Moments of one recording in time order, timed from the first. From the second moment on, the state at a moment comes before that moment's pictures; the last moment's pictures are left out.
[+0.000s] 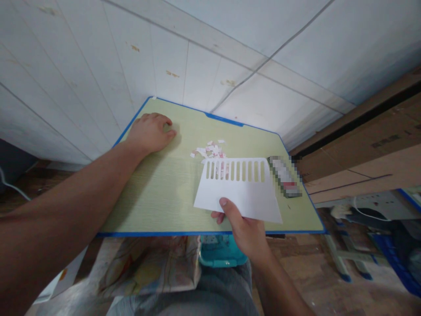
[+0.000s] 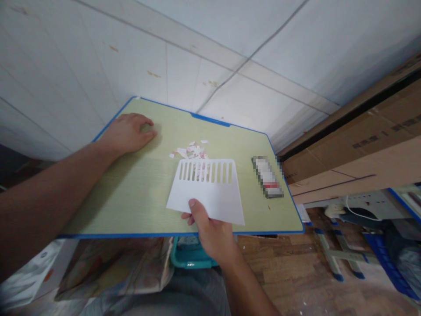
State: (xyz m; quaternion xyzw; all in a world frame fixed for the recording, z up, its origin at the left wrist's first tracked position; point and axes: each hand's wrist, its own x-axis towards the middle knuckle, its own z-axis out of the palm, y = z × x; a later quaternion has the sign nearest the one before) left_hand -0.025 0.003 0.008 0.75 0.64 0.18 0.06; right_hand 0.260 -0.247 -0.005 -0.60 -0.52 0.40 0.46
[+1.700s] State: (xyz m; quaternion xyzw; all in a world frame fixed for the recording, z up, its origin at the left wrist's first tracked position) left_hand -0.029 0.010 0.002 0.74 0.64 0.19 0.07; right_hand 0.261 -0.243 0.010 -0.59 -0.45 0.44 0.50
